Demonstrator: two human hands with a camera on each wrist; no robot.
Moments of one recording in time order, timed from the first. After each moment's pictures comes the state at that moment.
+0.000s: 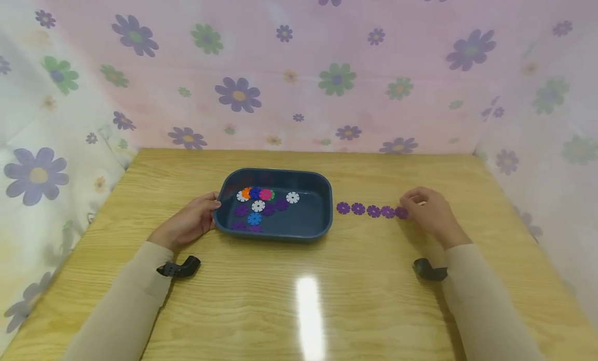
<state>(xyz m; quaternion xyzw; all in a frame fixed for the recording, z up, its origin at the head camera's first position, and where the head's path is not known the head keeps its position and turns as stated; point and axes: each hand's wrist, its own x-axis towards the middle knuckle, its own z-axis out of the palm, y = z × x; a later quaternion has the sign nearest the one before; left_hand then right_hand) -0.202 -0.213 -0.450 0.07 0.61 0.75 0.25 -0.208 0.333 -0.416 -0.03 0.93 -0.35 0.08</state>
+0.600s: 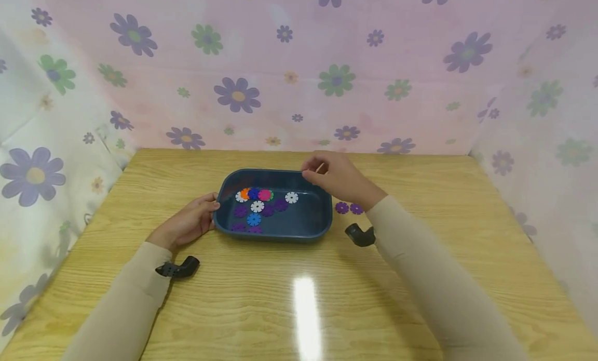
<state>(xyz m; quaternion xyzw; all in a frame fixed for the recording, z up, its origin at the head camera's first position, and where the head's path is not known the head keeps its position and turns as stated) -0.201 -0.213 -0.450 0.08 0.62 0.74 0.26 -0.236 0.156 -0.335 -0.23 0.90 -0.37 0.09</state>
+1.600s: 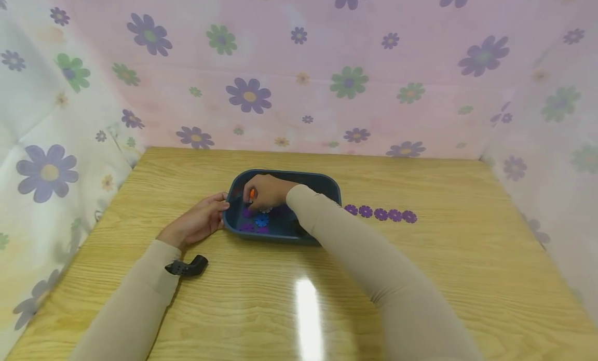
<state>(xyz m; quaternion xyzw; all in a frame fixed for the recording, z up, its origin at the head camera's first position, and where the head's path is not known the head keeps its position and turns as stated) -0.202 -0.214 -0.452 0.09 0.61 0.75 0.25 -0.277 0.005 -0.388 -0.36 0.85 -0.24 0.30</state>
